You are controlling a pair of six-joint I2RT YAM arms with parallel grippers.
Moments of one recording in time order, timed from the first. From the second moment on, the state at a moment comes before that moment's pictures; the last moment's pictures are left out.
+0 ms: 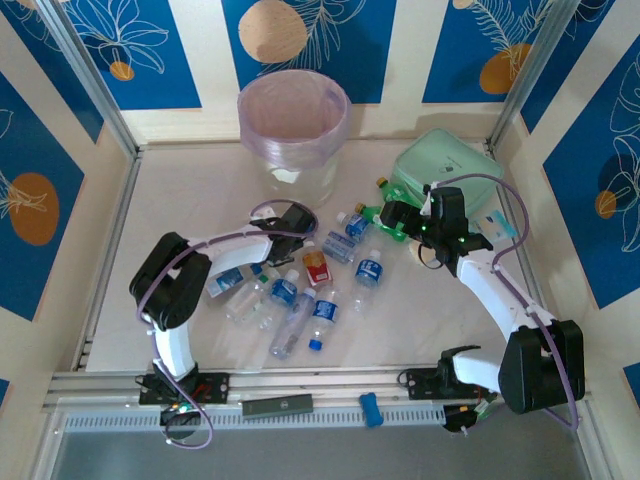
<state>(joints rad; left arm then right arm) -0.70 1.85 1.17 -0.51 -0.49 -1.10 0.18 1.20 0.81 -0.27 -0.16 0.54</state>
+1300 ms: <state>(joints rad) -0.67 1.62 1.04 -0.41 -0.56 -1.03 0.18 1.15 0.80 -0.31 -0.17 0.56</state>
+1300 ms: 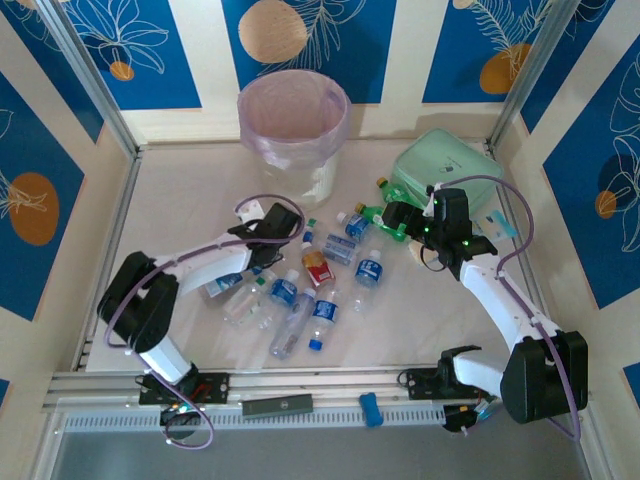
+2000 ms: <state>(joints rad) -0.47 1.25 0.98 -0.37 -0.50 -0.75 0.20 1.15 0.80 -0.30 -0.18 0.58</state>
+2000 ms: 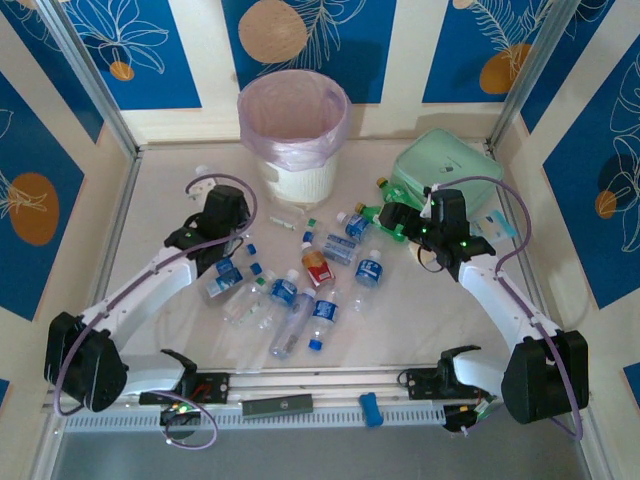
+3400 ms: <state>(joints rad) -0.34 2.17 2.46 -0.61 0.24 -0.35 0.21 1.05 0.74 -0.33 -0.12 0.58</state>
